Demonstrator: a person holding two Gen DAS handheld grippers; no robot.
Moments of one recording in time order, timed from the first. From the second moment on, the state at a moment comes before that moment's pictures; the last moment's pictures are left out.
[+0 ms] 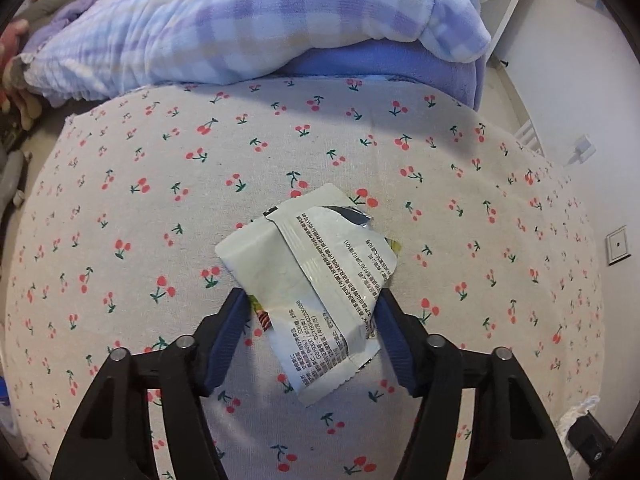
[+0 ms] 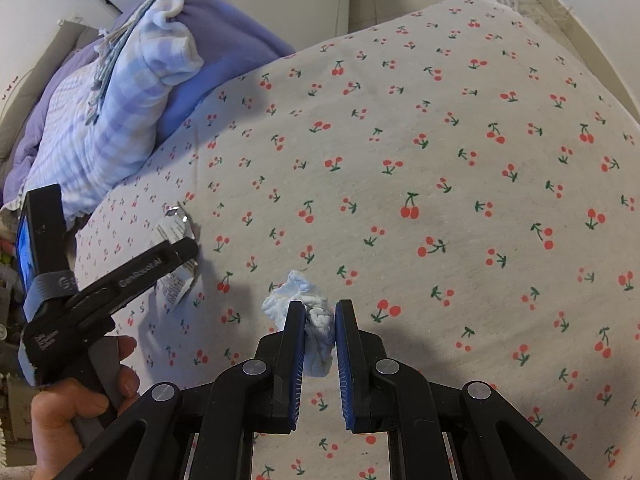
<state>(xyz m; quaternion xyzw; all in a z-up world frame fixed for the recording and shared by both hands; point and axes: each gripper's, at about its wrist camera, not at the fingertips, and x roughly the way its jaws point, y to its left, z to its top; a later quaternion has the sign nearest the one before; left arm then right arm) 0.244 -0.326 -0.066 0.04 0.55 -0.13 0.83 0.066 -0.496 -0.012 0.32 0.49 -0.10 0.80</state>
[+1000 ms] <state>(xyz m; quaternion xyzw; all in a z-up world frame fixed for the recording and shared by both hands) 0.144 -0.054 -0.007 -0.03 0.52 -0.08 0.85 0.092 -0.354 0.017 0.25 0.51 0.01 0.83</state>
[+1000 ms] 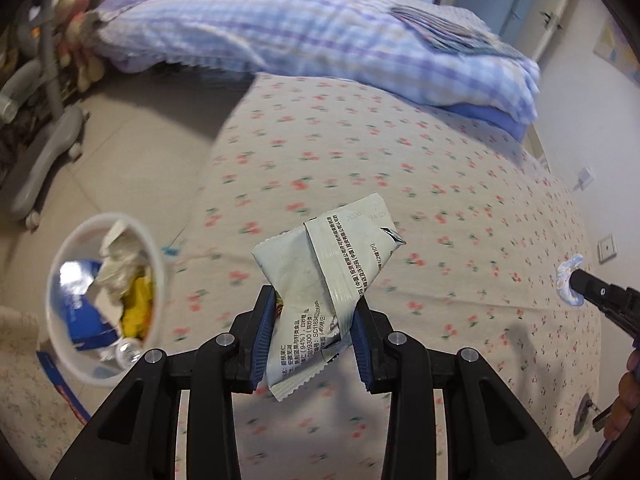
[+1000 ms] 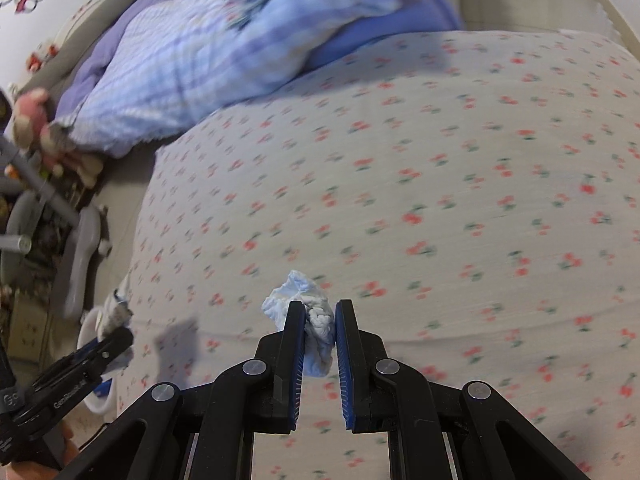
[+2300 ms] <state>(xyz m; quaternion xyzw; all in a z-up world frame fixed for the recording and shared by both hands) 0.144 0.173 -0.032 -0.10 0.55 0.05 0.83 0.160 -0.084 -0.019 0.15 0.56 0.18 0.80</state>
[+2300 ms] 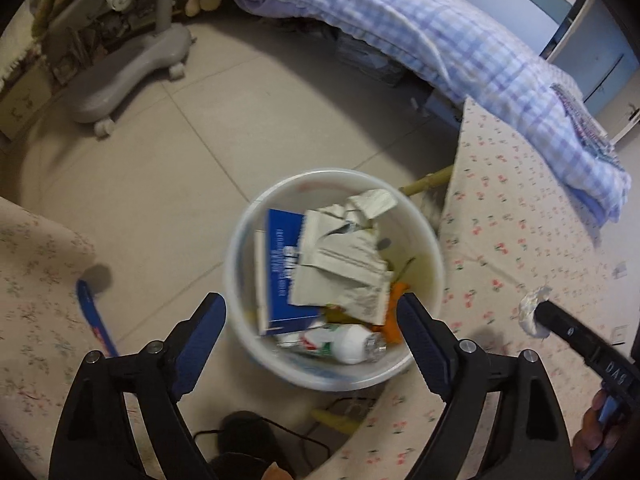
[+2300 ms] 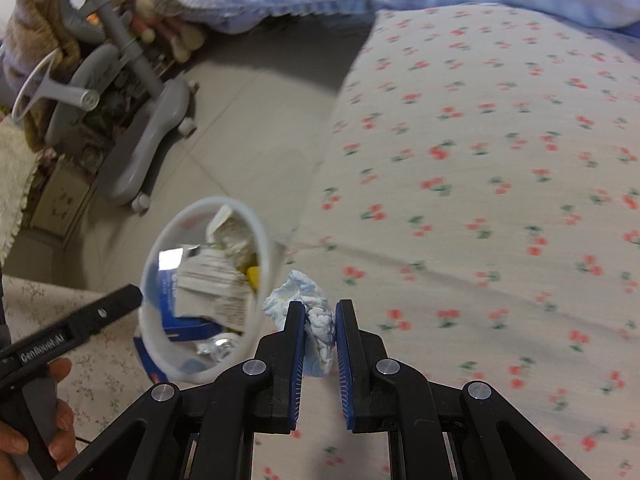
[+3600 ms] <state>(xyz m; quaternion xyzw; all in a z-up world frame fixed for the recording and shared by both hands) 0.037 0.110 0.005 -0.05 0.49 0.00 0.87 0.061 -0.149 0.002 0.09 0.52 0.12 0.84</state>
